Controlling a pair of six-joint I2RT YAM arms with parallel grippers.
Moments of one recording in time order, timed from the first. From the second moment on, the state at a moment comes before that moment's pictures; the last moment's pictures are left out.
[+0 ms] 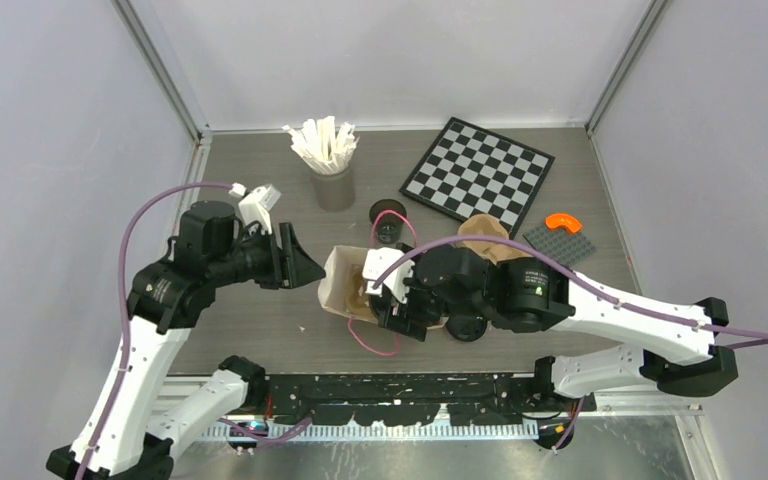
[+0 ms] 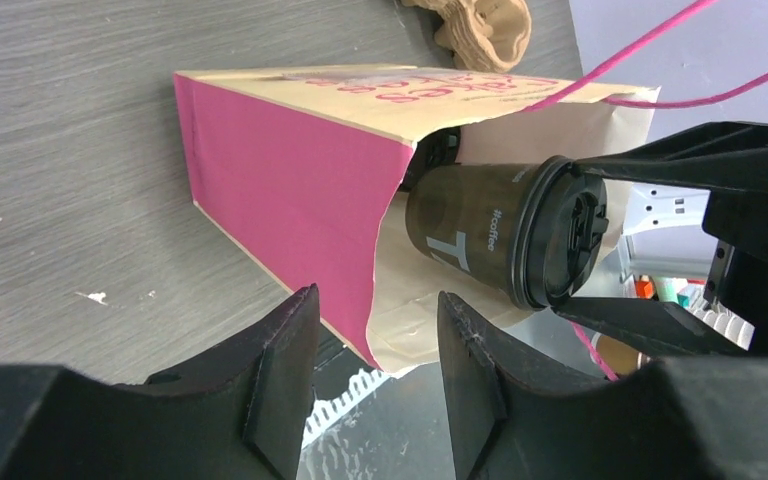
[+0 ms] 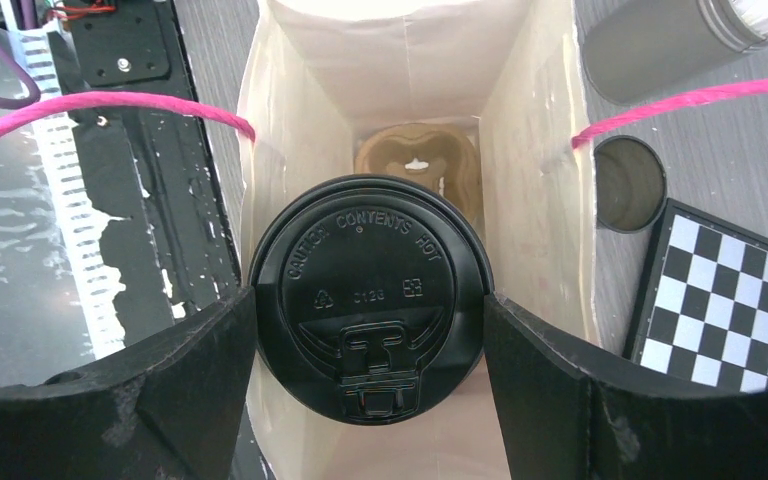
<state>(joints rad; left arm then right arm) -0.40 0.84 1.26 -1.05 0.44 -0.48 1.32 1.19 1.40 -0.83 0.15 -0.18</state>
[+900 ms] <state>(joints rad) -0.40 0.74 1.02 -0.82 0.62 -0.38 1.47 1.19 1.29 -0.75 0.31 -0.26</state>
